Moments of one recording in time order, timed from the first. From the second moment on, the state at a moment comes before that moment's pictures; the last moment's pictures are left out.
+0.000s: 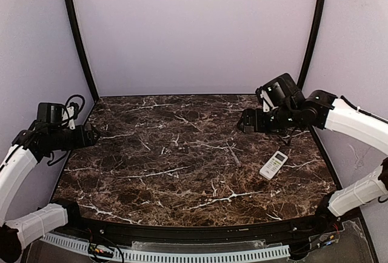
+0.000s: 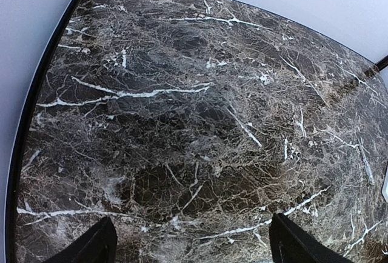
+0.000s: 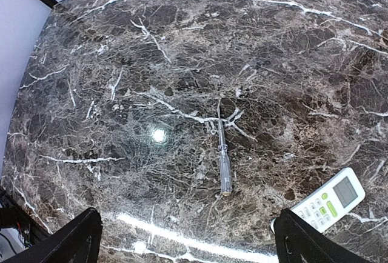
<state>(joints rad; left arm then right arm) -0.06 0.78 0.76 -0.71 0.11 -0.26 0.76 1.26 1.15 -0.71 0.12 0.59</state>
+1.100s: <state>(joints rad) -0.18 0.72 0.75 -0.70 0.03 -0.26 0.45 1.51 1.08 -1.03 0.08 1.18</state>
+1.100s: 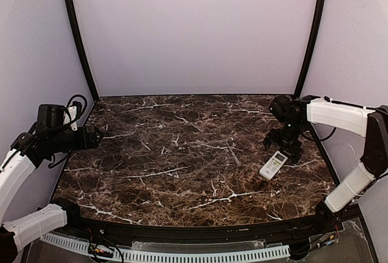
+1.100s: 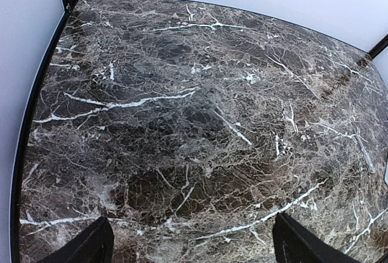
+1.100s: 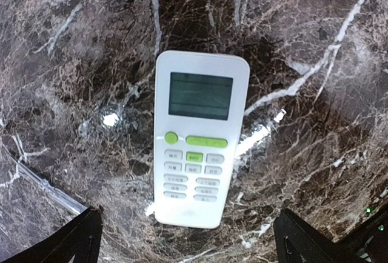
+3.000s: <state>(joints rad) -0.17 0.75 0.75 -0.70 0.05 -0.26 0.35 1.60 0.95 -0.75 -0.09 0.82</state>
